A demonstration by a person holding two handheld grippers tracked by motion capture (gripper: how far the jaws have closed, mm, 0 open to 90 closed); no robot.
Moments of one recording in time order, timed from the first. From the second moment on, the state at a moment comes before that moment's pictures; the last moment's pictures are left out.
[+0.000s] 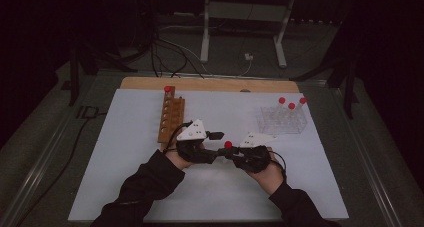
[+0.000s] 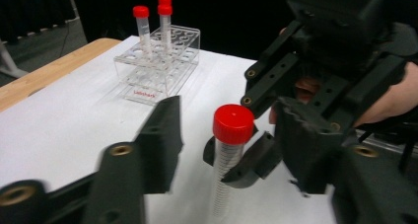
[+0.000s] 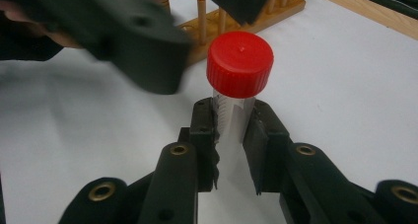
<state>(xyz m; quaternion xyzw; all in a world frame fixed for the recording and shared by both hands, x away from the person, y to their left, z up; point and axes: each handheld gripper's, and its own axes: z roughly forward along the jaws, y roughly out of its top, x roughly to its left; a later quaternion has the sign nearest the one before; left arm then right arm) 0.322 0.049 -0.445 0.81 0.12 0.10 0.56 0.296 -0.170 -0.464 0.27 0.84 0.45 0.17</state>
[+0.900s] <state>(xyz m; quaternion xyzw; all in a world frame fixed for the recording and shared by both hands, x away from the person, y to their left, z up) 0.326 0.044 -0.440 0.82 0.10 0.11 0.56 0.292 -0.173 -0.459 0.27 0.83 0.46 0.17</state>
